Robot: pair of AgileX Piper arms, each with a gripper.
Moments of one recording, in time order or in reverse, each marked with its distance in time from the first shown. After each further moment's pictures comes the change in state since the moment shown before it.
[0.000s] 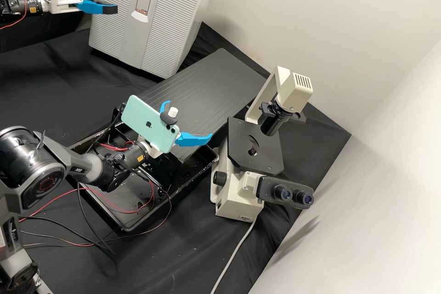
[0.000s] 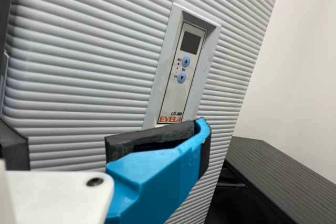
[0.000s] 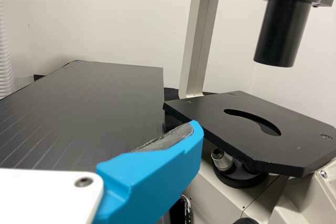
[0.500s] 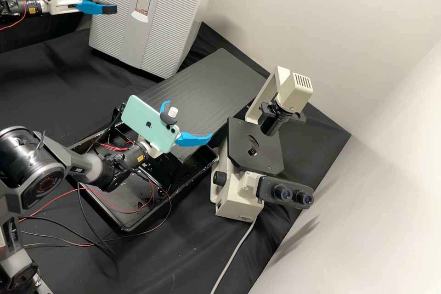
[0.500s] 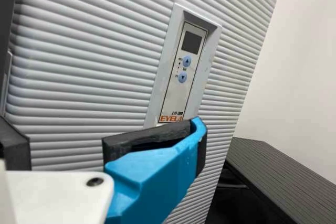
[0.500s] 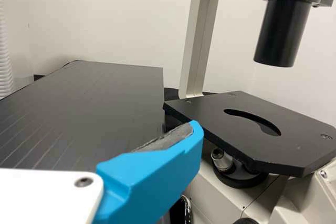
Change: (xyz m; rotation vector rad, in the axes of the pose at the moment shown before) left arm -0.003 -0.002 0.000 -0.001 0.000 0.006; right arm 0.000 0.000 0.000 0.000 0.000 0.000
